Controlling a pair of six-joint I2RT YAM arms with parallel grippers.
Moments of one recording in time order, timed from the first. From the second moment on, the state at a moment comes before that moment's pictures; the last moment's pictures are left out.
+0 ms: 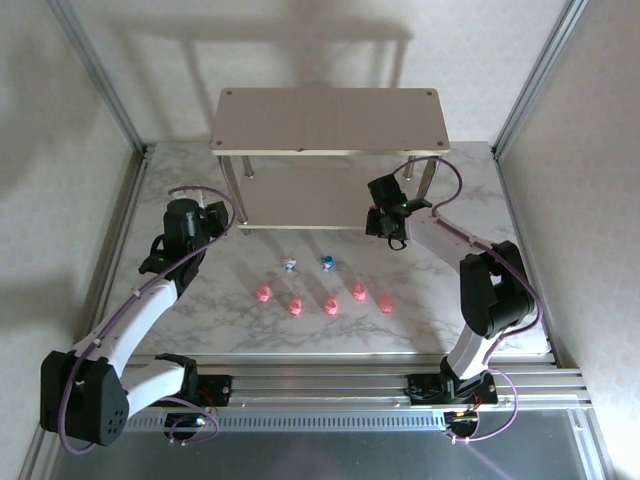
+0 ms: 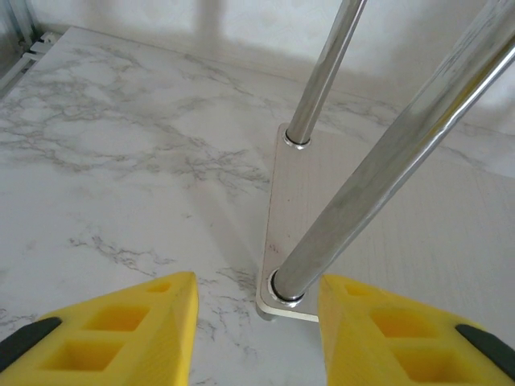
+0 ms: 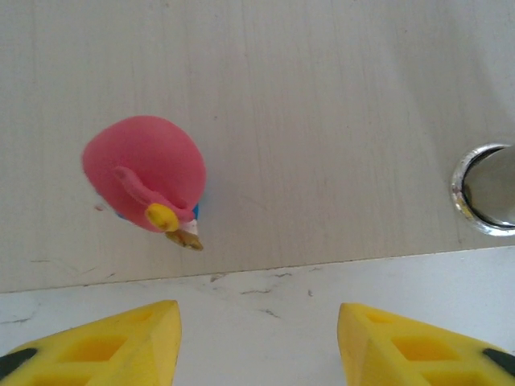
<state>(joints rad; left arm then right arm) -0.17 1.10 0.73 -0.05 -0.19 -0.32 0.46 1.73 1.23 -0.57 0.23 0.48</state>
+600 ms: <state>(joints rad) -0.17 1.10 0.73 -0.05 -0.19 -0.32 0.46 1.77 1.25 -0.58 0.33 0.48</state>
